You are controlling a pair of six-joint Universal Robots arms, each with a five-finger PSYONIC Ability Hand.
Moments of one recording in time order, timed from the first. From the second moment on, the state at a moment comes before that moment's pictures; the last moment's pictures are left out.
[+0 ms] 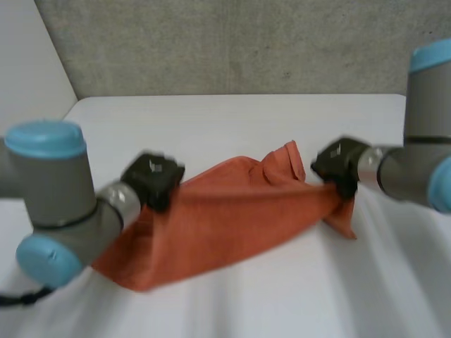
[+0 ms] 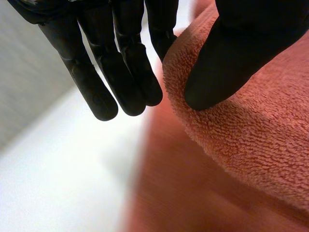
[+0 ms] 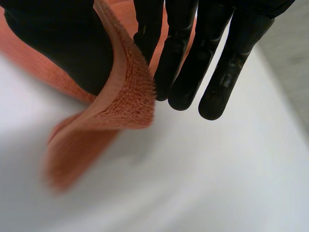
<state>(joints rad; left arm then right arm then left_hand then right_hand) 4.27 -2.03 -1.48 3.14 -1.42 3.60 1.91 -0.98 1.03 0.60 1.42 2.32 1.12 1.20 1.19 1.19 0.96 0.97 1.17 1.18 1.19 0.98</state>
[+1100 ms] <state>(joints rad) 4.33 -1.91 -1.88 3.59 -1.57 3.71 1.90 -1.15 1.51 0.02 1.37 2.57 0.47 0.47 0.47 0.46 0.28 0.97 1.17 1.18 1.19 0.99</state>
